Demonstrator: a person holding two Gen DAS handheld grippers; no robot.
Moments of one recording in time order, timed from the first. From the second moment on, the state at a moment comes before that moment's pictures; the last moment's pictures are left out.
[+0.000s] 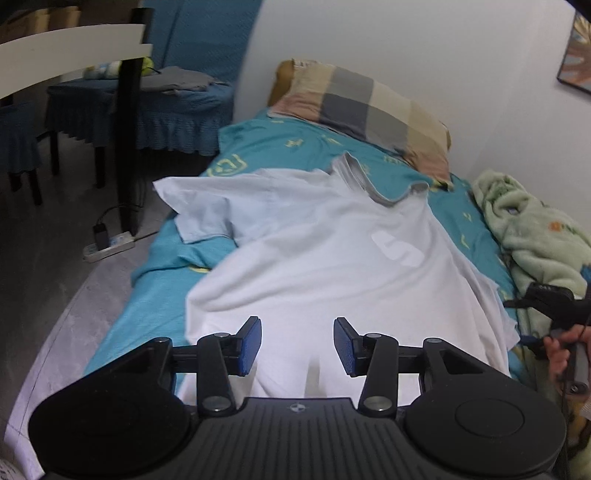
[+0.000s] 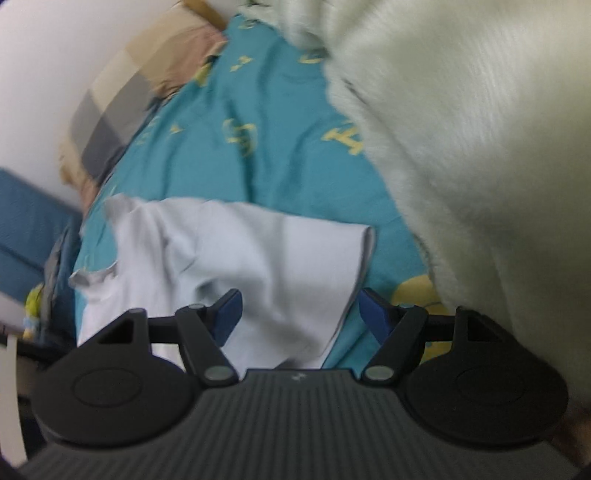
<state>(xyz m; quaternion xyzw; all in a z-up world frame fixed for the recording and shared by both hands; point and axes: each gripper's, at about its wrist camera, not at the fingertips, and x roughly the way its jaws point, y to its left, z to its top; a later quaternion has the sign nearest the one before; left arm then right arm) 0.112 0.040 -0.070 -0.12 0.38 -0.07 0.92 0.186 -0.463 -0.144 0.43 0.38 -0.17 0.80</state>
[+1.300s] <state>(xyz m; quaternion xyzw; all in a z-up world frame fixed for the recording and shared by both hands) 0.152 0.059 -0.094 -0.15 0.35 -0.08 0.92 0.310 -0.325 -0.039 0.23 0.33 -0.12 0.91</state>
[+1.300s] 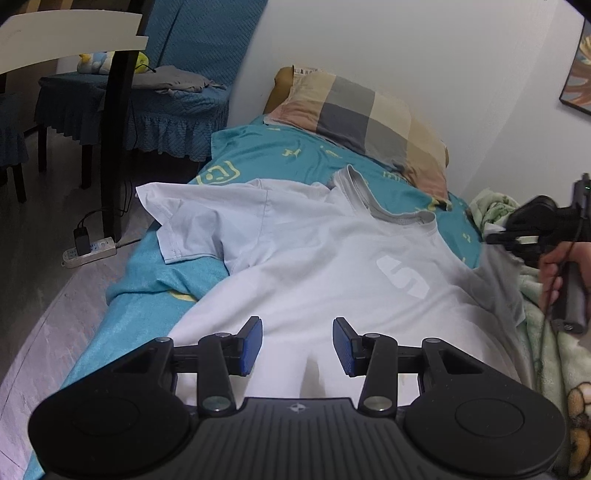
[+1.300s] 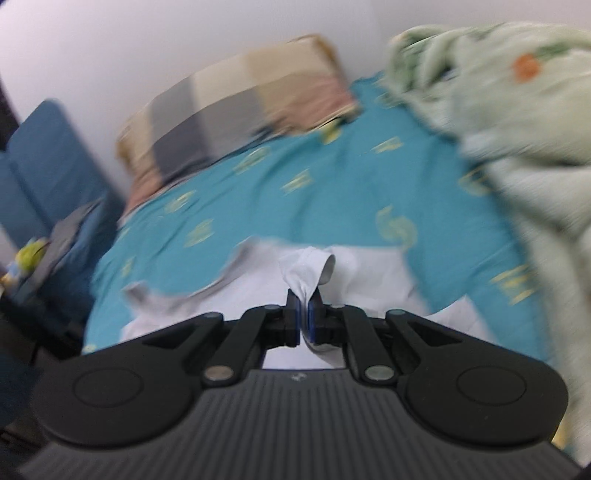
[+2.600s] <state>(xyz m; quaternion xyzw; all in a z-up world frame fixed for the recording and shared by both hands) 0.259 -0.062 -0.100 -0.22 0.39 -0.17 0.88 0.071 -0.339 -0.017 0.21 0.28 -0.11 0.93</state>
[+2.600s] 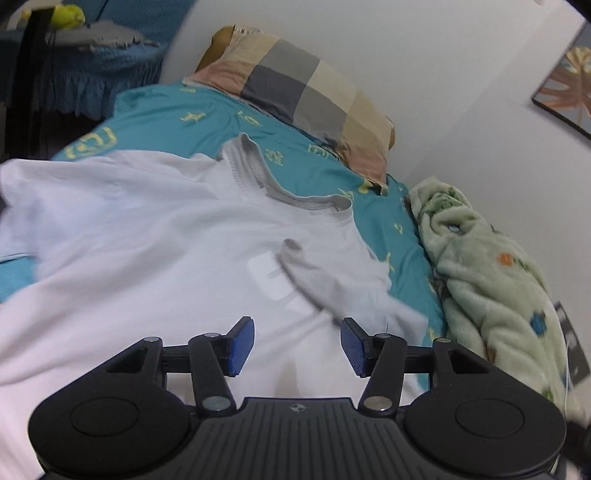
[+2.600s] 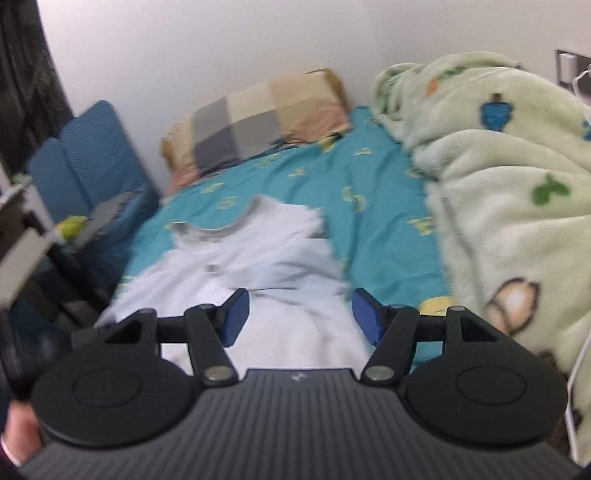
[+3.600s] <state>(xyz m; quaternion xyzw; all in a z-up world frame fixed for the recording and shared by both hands) 0.402 -0.120 -0.133 -0.16 0.42 -0.09 0.89 0.097 -0.398 -0.065 0.33 0.28 -0.15 0.89</state>
